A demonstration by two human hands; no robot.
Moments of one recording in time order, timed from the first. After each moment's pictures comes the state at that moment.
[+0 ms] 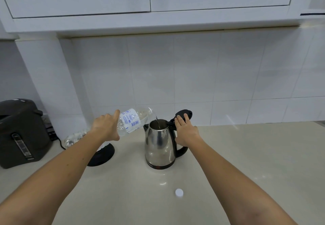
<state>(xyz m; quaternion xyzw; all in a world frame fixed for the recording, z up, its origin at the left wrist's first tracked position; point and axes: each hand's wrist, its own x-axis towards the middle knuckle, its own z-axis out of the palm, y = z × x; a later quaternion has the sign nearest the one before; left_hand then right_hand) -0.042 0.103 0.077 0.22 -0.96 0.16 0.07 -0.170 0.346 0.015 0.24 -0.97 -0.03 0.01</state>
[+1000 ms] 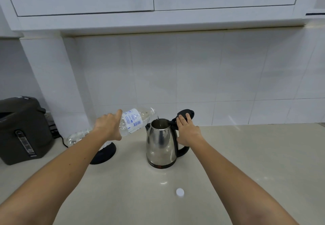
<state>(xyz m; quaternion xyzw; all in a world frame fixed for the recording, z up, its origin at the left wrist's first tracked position) -0.040 0.105 0.075 0.21 -0.96 0.15 0.06 -0.172 0.346 0.012 0.24 -0.97 -0.03 0.02</state>
